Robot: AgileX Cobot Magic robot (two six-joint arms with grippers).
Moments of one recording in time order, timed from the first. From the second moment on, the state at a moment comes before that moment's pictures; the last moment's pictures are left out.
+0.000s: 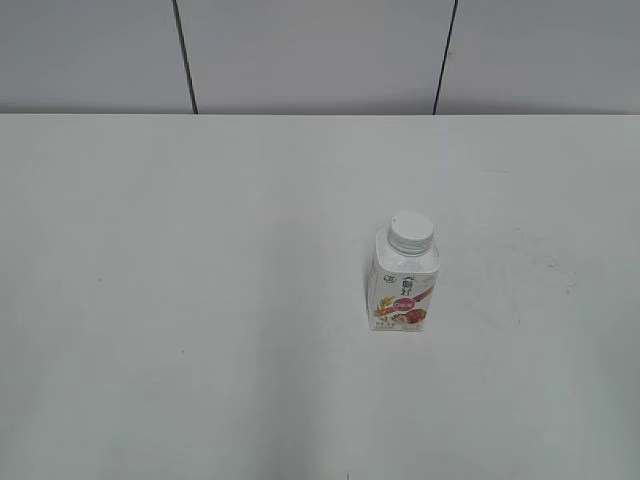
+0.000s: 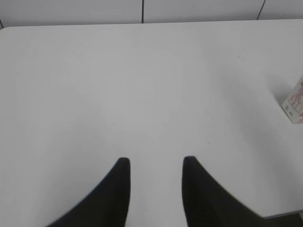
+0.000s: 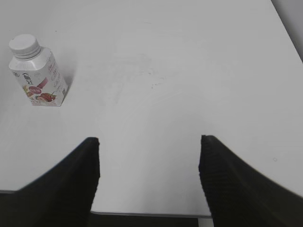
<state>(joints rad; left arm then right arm) -0.03 -0.01 -0.52 -0.06 1.06 0.03 0.12 -0.01 -0.51 0.02 1.09 -0.03</state>
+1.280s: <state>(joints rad) -0.03 0.03 -0.47 -0.02 0.64 0.03 0.12 -0.01 -0.51 0.02 1.09 -0.03</state>
